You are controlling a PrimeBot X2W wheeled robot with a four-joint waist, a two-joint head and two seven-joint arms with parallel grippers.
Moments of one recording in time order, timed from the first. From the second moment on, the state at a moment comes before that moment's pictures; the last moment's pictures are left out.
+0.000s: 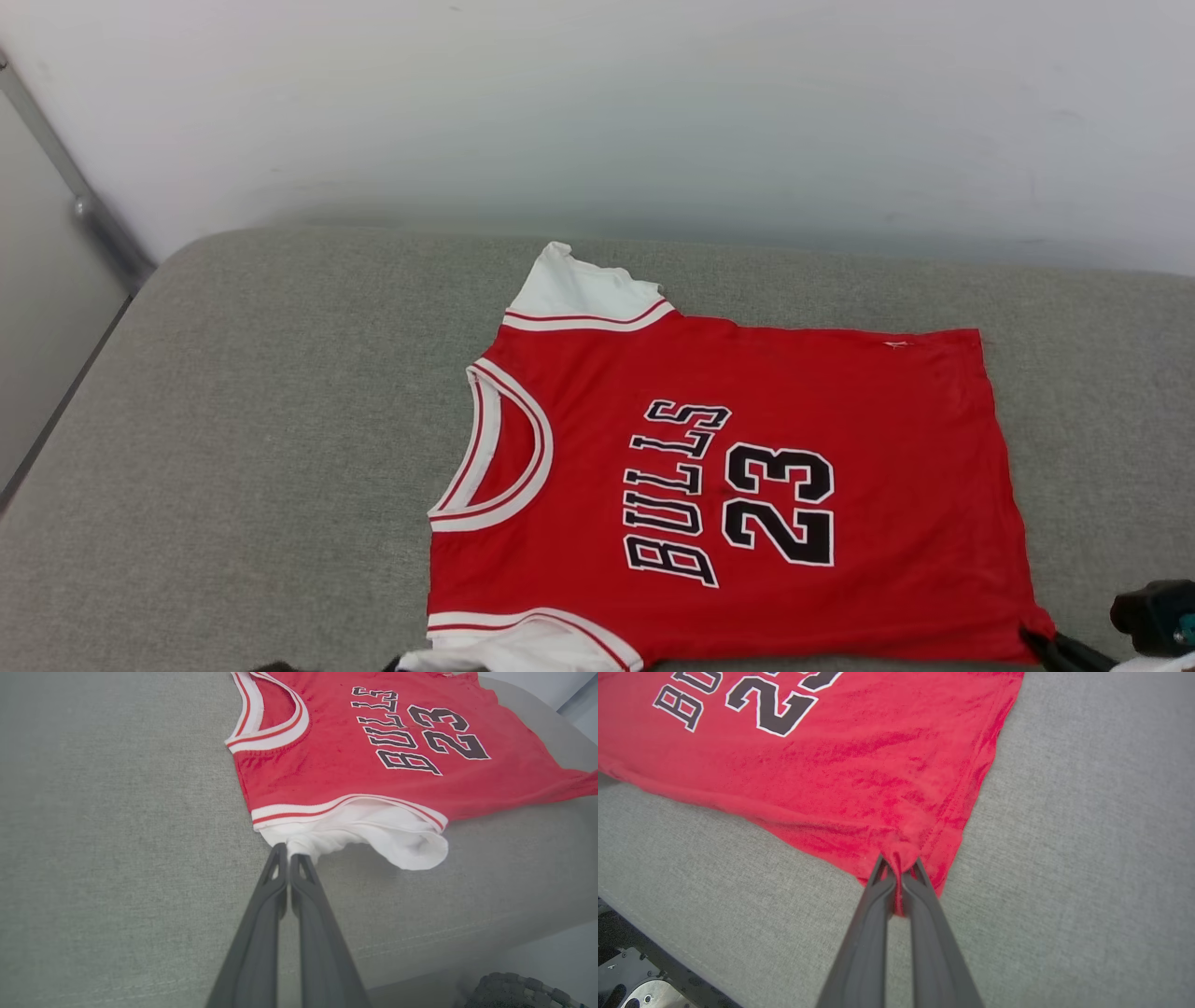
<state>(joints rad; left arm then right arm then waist) 0.12 0.73 -0.76 -0.12 -0.85 0.31 -0.16 0.08 -0.68 0.39 0.21 0.61 0.13 0.10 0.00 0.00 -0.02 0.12</state>
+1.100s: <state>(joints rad) -0.58 0.54 -0.77 0.52 -0.74 -0.04 -0.13 -0.31 -0.60 0.38 0.28 0.56 0.13 0.18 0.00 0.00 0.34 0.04</state>
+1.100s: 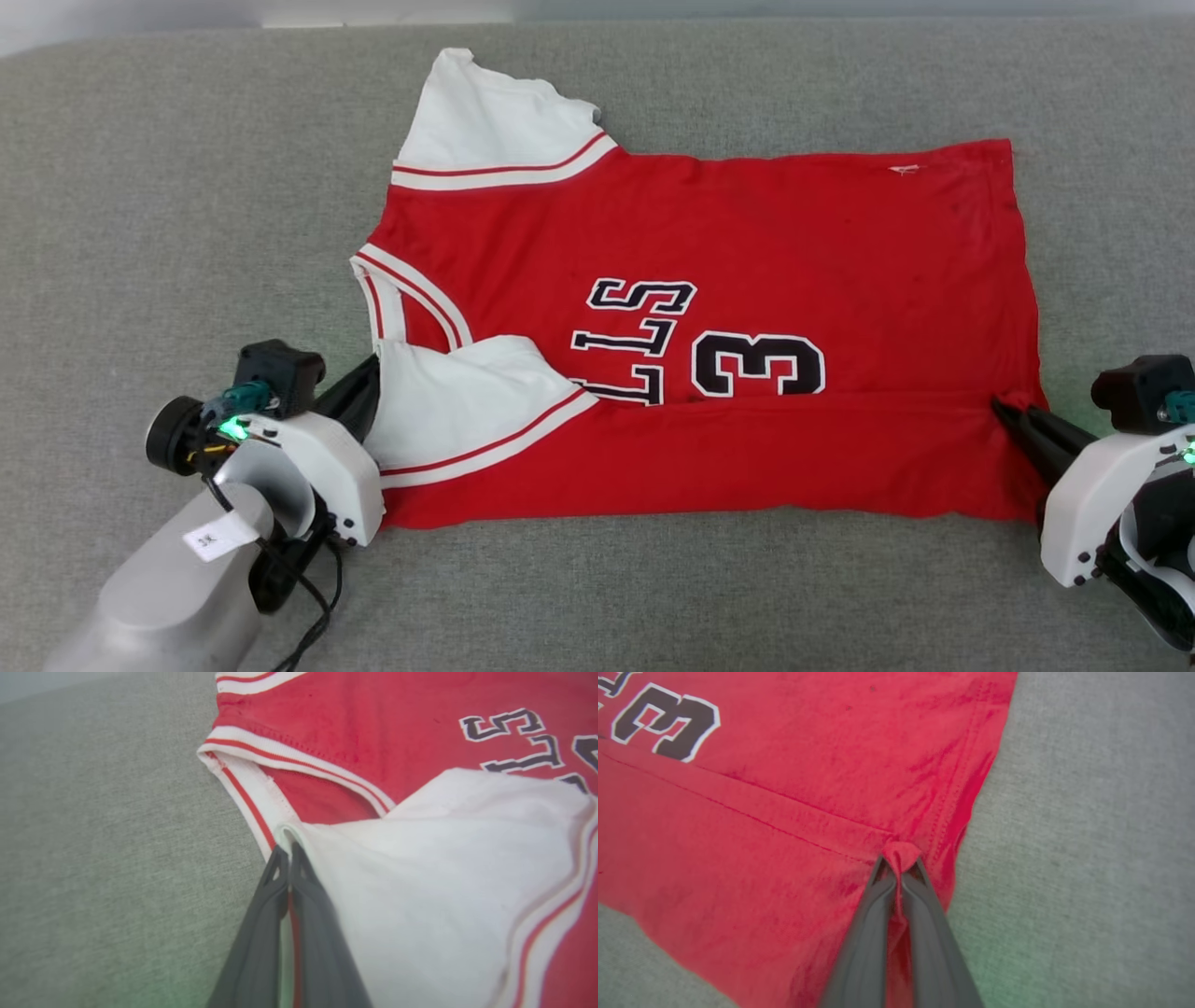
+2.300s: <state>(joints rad) -0.82 0.70 -0.91 0.39 -0.98 -0.13 0.63 -0.30 -0.58 0.35 0.22 0.56 0.13 0.12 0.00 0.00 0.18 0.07</state>
